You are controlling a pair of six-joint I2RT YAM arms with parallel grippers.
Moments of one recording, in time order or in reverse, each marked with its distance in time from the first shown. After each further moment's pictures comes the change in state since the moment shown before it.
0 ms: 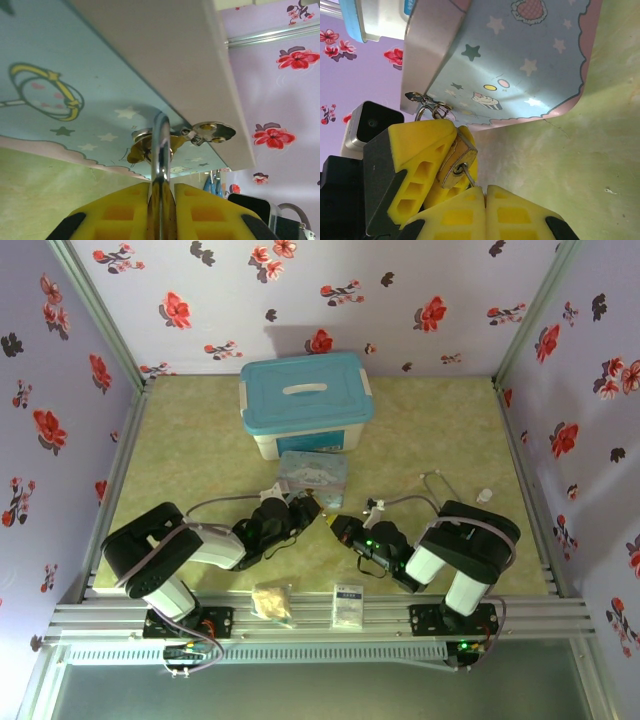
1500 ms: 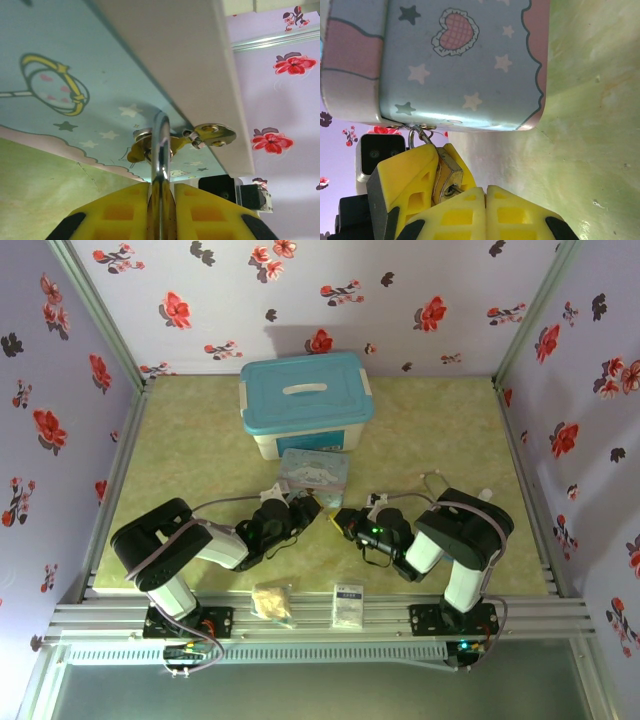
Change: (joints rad) left arm 0.001 0.058 -0.005 0.087 -0.016 -0.004; right arm -0.147 0.078 0.037 0.015 -0.248 0.212
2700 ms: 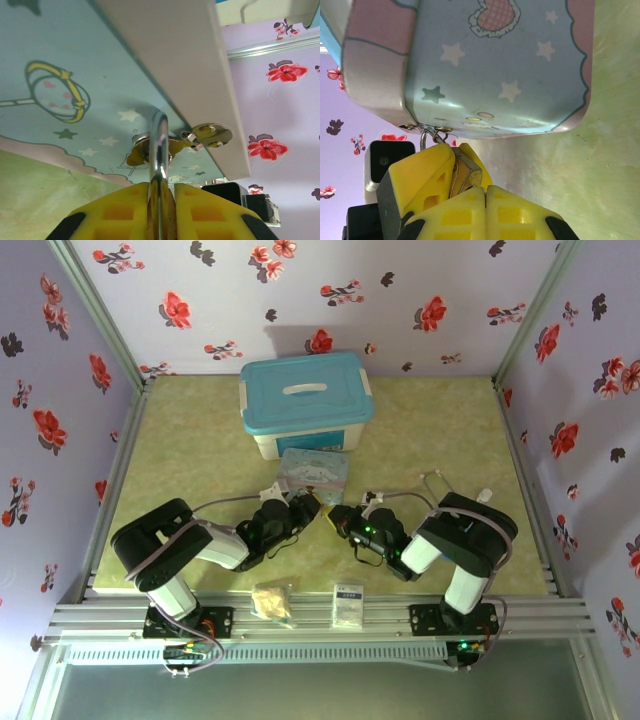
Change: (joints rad) left arm -0.011 0.000 0.002 0.024 -0.042 0.000; right arm 0.068 -0.047 0.047 -0.062 0.124 0.044
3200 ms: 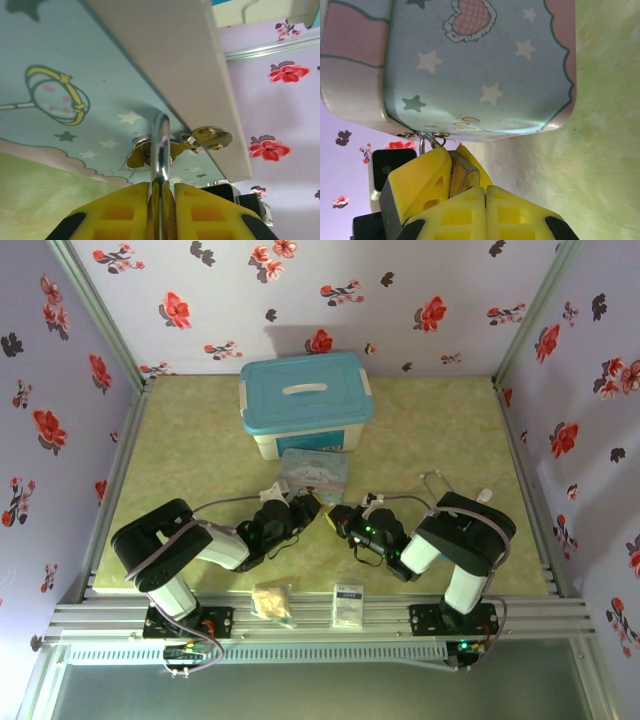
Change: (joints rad) left arm -0.008 -0.002 0.002 -0.020 -0.016 0.005; right arm 0.002 0.027 -0.002 0.018 -0.005 0.050
